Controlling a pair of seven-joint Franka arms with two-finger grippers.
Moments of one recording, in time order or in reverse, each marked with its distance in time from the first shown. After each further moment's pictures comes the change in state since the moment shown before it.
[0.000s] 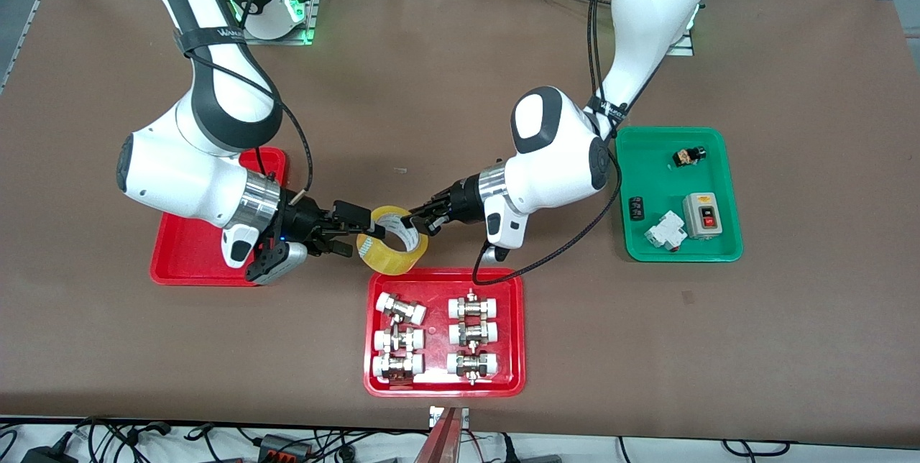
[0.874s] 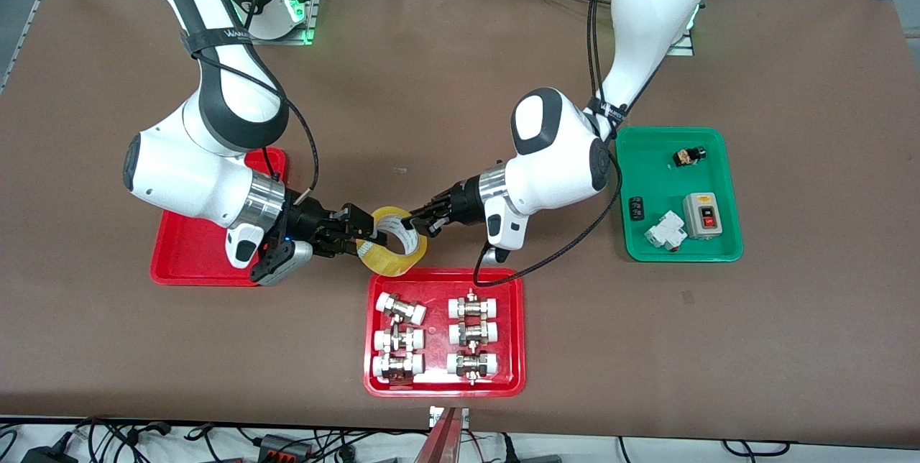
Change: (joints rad) left arm 0.001 0.003 0.000 0.007 0.000 0.003 0.001; right arm 0.005 0.002 -0.001 0.002 0.001 0.011 -0.035
